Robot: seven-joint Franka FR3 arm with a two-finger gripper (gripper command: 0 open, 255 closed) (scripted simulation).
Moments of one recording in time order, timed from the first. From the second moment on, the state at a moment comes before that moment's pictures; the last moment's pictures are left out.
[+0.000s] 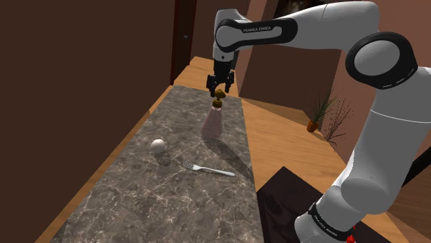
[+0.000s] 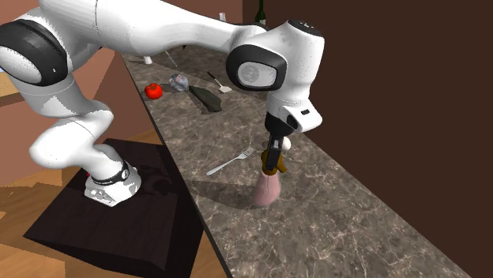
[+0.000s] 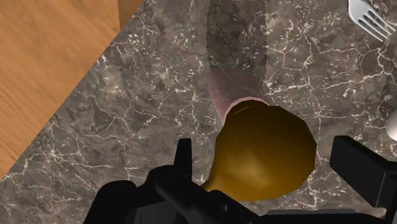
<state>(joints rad) -0.06 0.24 0.12 -1.62 -0.12 1.76 0.13</state>
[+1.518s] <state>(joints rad) -0.05 0.24 0.12 -1.50 -0.12 1.64 0.12</state>
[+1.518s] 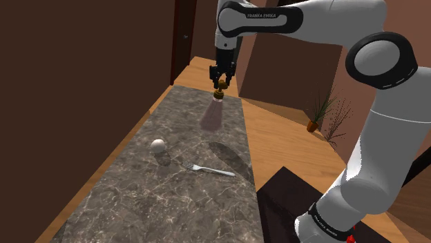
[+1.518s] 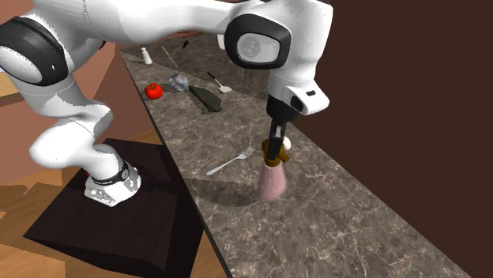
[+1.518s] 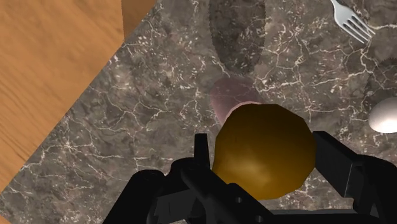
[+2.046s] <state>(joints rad) -0.05 0.25 0.12 -1.37 -0.12 1.53 0.12</state>
